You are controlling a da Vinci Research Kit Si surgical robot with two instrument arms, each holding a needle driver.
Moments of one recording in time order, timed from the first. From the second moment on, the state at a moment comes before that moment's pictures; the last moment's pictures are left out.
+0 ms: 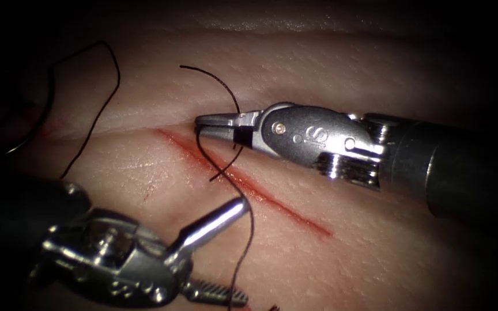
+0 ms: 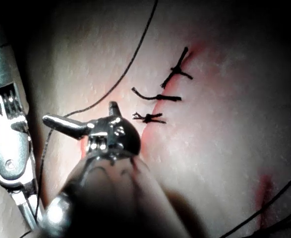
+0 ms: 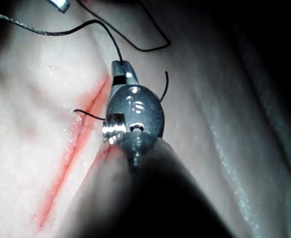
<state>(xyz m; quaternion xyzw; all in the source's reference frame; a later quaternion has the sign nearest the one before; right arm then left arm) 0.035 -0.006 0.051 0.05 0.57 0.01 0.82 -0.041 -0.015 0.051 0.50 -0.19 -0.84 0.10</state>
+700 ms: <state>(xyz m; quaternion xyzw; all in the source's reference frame) 0.034 -0.006 0.051 0.06 0.57 0.02 0.82 -0.039 -0.015 0.050 0.51 -0.21 -0.82 0.15</state>
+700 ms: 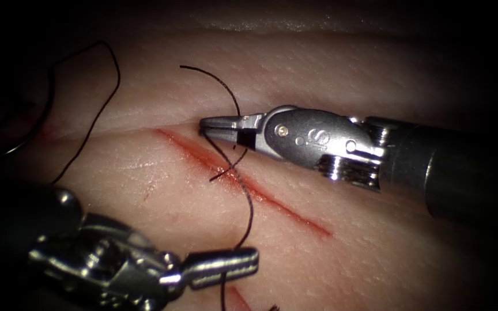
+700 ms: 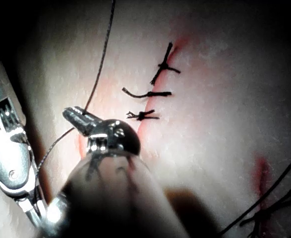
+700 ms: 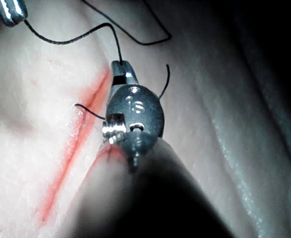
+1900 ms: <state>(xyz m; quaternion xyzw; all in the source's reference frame) 0.028 -0.003 0.045 0.10 0.63 0.15 0.75 -0.024 -0.012 0.054 0.45 -0.24 -0.86 0.09</state>
